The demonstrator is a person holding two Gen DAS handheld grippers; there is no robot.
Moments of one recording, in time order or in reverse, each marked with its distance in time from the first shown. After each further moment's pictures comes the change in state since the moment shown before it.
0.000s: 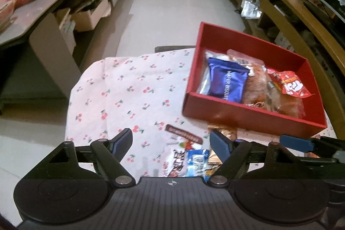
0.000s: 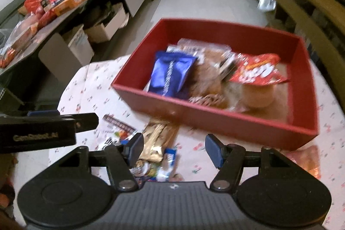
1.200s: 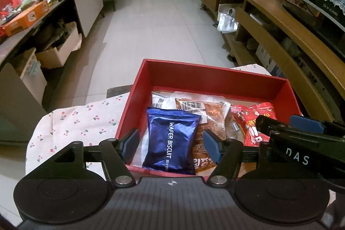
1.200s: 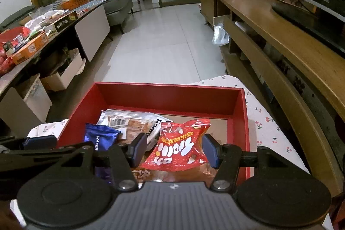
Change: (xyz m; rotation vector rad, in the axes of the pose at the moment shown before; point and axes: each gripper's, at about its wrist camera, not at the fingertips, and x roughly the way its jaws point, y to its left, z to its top) left arm 0.032 -0.095 0.047 0.100 -0.116 -0.022; right arm -0.015 -0.073 0.057 0.089 -0.223 -0.189
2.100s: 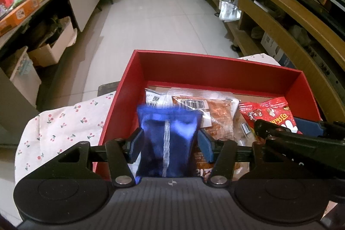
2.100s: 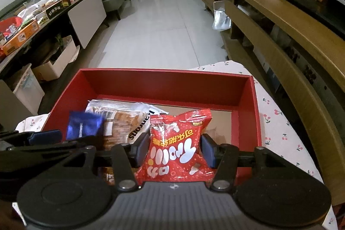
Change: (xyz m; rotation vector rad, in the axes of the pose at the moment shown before) left arm 0.041 -0.010 0.005 0.028 0.049 0.020; right arm 0.042 -0.005 0.001 -0.001 0.080 -0.010
